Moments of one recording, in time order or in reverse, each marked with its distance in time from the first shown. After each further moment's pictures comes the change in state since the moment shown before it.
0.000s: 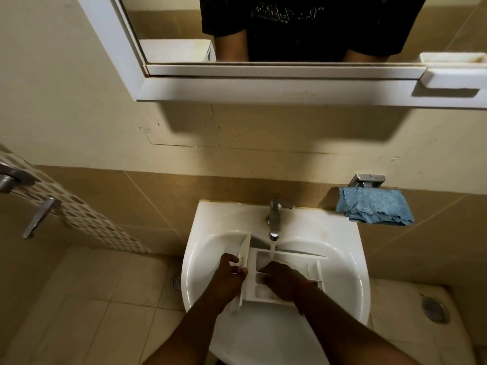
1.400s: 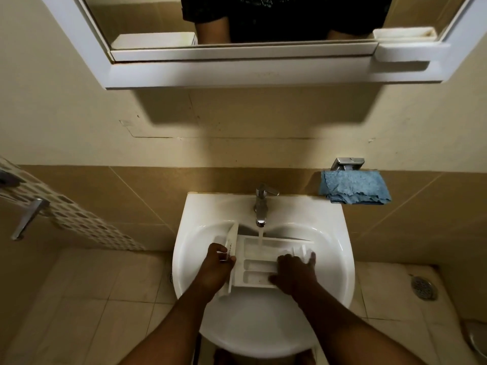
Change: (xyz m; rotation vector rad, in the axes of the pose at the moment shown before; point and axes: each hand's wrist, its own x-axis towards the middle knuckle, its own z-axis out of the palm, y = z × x) left_hand -0.005 -0.008 0.001 -0.037 0.038 0.084; right_hand -0.030 0.041 0.009 -0.328 0.071 0.209
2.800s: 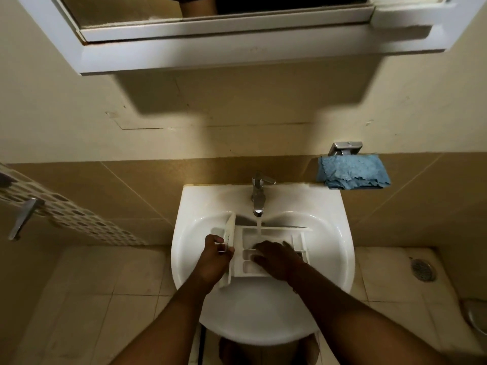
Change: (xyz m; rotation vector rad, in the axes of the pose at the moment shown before) left_hand -0.005 0.007 0.000 0.036 -0.019 -0.009; right_hand 0.010 -0.021 -0.003 0.172 0.052 -0.245
